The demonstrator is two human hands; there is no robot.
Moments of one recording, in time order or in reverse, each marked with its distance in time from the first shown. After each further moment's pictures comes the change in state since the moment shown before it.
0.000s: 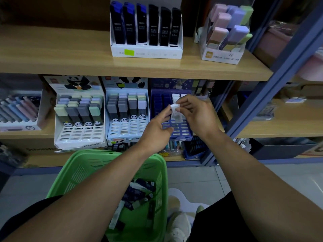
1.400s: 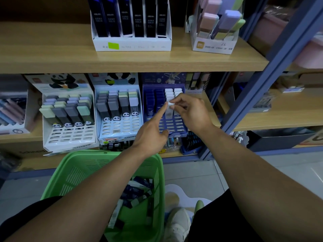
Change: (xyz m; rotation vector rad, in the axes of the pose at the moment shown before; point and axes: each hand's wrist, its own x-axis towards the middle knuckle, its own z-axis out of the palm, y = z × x) left_hand 0.007 -0.020 0.010 0.412 -0.016 0.016; right_hand 0.004 0.030 0.009 0.060 -0.047 0.046
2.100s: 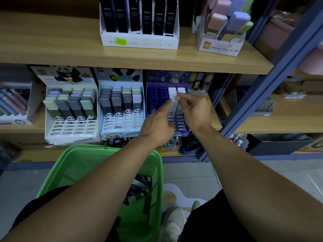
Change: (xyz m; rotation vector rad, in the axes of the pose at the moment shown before) left_hand 0.006 0.032 -0.007 0.188 0.051 0.001; right_hand 0.002 -0.011 0.007 -0.092 0.232 0.090
